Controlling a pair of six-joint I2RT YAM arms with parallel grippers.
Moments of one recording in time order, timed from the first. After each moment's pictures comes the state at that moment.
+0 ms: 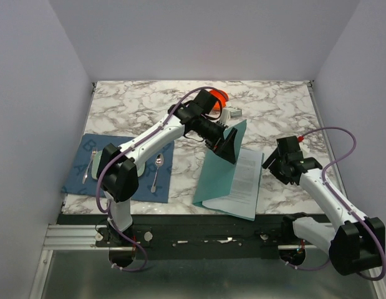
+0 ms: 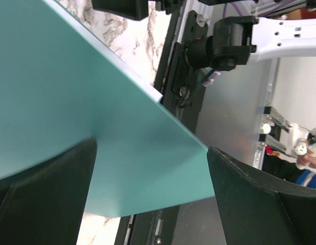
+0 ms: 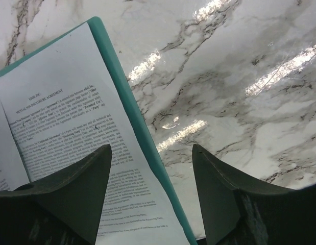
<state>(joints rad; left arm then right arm) -0.72 1.85 1.73 -0.80 0.88 -0.09 0.20 1.05 0.65 -0.65 0.22 0.84</state>
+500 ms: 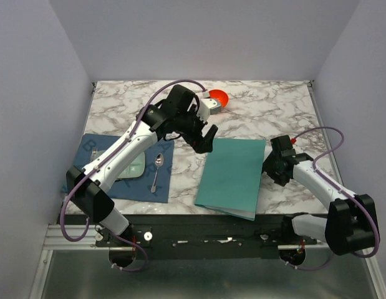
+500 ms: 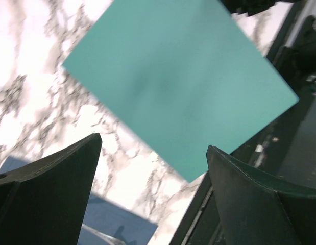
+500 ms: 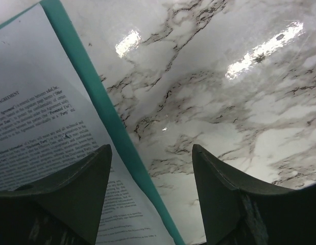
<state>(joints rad) -0.67 1.59 1.64 -0.86 0.49 0.11 0.20 1.20 0.64 -0.62 0.21 0.83</state>
